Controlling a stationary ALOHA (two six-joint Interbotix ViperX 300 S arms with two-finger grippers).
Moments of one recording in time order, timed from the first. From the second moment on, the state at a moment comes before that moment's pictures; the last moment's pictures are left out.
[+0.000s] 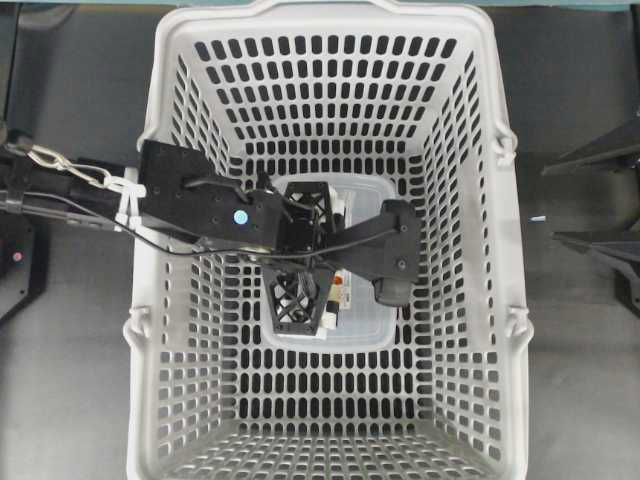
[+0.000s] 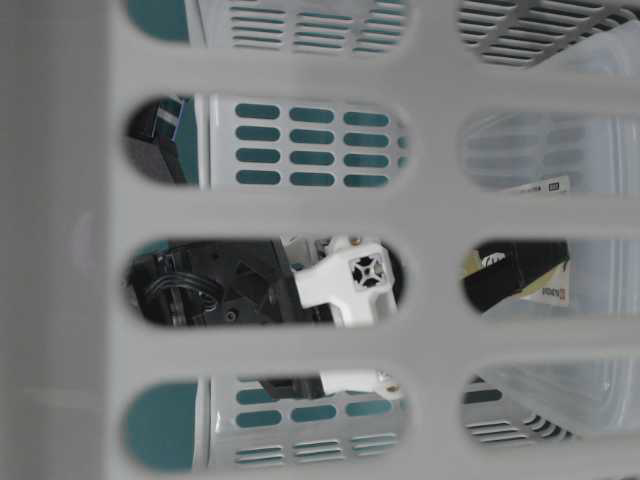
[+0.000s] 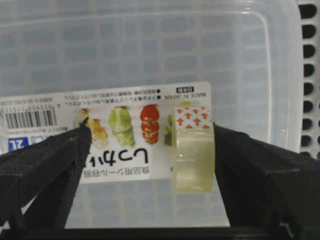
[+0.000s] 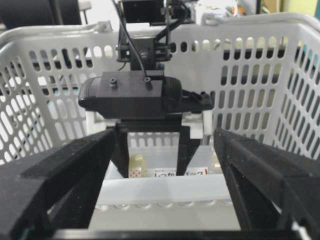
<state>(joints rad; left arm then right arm) -0.07 0.23 0.10 0.04 0.87 -0.01 0.02 -1.04 1.16 0.01 -0.02 0.04</state>
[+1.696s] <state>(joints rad) -0.12 0.19 -0.44 0.04 1.36 -0.01 0.02 -1.06 1.18 0.01 -0.03 0.04</state>
